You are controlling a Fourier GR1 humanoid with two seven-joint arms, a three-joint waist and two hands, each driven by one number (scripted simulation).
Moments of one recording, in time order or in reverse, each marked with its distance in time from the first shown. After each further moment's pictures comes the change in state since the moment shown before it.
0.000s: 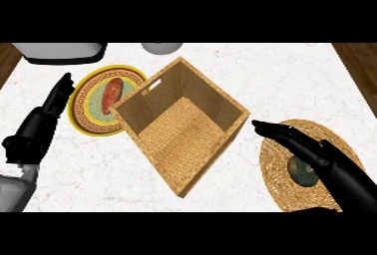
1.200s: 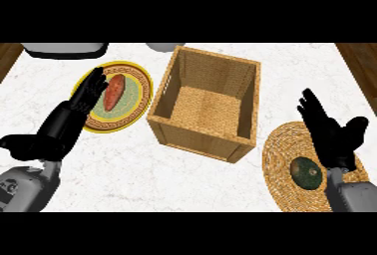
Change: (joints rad) left arm -0.073 -0.066 -0.076 -0.084 0.138 -0.086 0.019; right arm -0.041 0.201 -0.227 0.634 -0.337 -0.287 -0.038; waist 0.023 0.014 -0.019
